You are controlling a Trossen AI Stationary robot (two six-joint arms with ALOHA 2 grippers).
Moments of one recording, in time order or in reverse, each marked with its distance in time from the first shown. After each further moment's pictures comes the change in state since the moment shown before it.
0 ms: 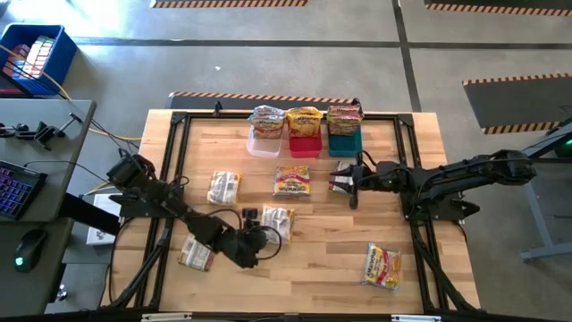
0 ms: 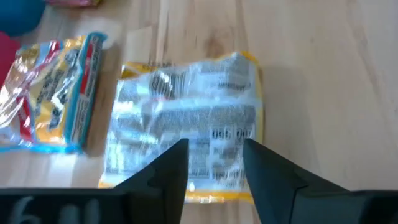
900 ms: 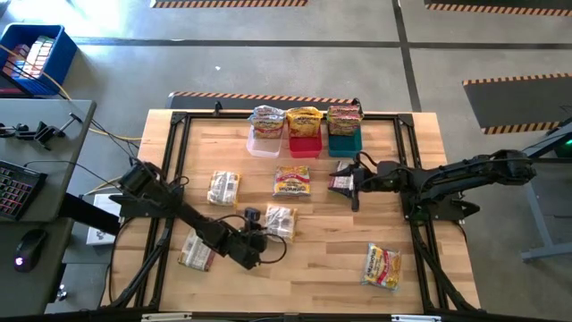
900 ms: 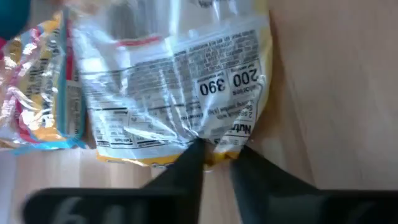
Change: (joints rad) left arm 0.013 0.125 0.001 -0.022 -0.033 0.137; right arm 0.000 0.000 0.002 0.036 -0.087 -0.016
